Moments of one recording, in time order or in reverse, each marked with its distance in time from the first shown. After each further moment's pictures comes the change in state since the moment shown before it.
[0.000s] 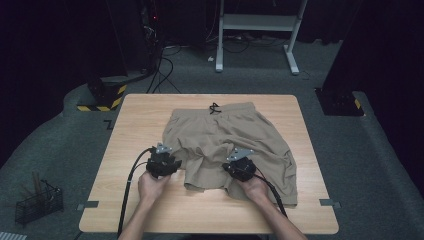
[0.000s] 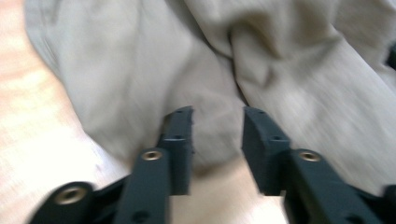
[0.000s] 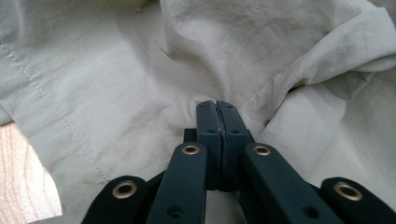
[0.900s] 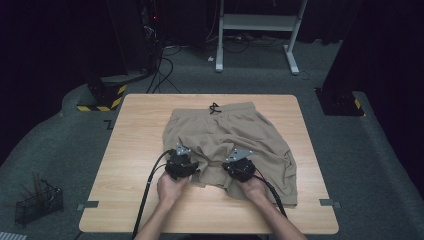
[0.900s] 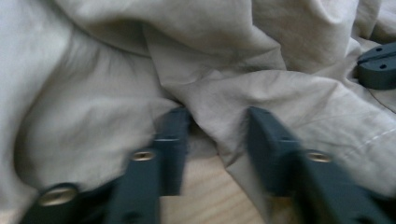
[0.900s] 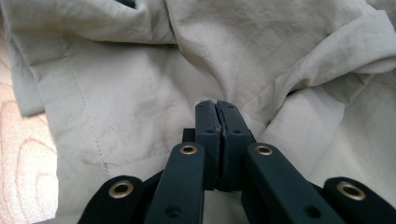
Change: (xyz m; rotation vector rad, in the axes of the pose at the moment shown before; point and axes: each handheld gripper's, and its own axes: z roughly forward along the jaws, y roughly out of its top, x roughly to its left) left arm -0.044 0.017 0.038 0.011 0.013 0.003; right arm 0.002 0.000 0.002 -0.011 -0.024 -0.006
